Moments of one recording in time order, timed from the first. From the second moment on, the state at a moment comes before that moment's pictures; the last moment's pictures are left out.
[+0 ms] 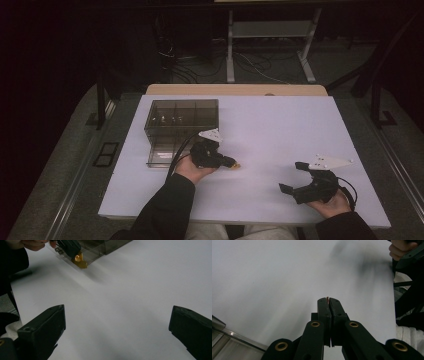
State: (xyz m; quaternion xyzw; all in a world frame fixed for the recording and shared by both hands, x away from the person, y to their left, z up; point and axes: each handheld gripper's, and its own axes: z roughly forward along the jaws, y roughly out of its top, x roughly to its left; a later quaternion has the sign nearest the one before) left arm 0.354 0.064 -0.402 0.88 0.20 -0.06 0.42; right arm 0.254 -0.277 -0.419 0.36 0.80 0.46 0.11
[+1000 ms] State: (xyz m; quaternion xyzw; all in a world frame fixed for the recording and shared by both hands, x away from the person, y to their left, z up) left arm 0.357 0.097 -0.364 0.87 0.20 -0.02 0.44; right arm 0.253 -0.278 -0.418 0.36 0.80 0.47 0.11
